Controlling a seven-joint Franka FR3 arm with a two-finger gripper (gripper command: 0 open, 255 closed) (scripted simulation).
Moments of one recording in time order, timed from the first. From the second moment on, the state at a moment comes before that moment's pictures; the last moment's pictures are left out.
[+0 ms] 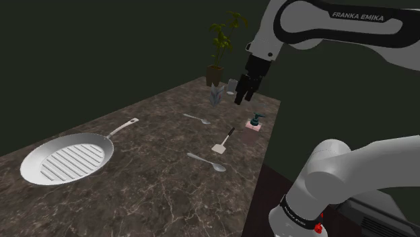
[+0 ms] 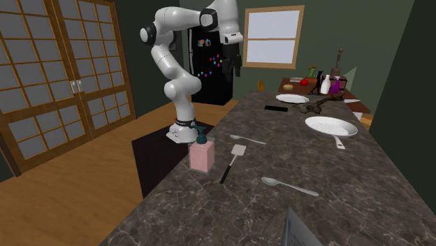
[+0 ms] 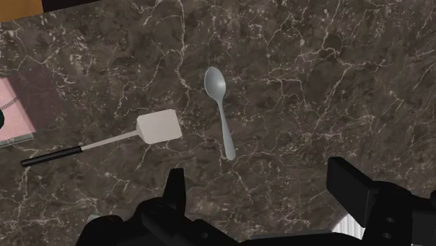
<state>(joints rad) 0.02 -0.78 -0.04 -2.43 0.10 1.71 -0.10</state>
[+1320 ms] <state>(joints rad) -0.08 -0.55 -0.41 -2.48 -0.16 1.95 -0.60</state>
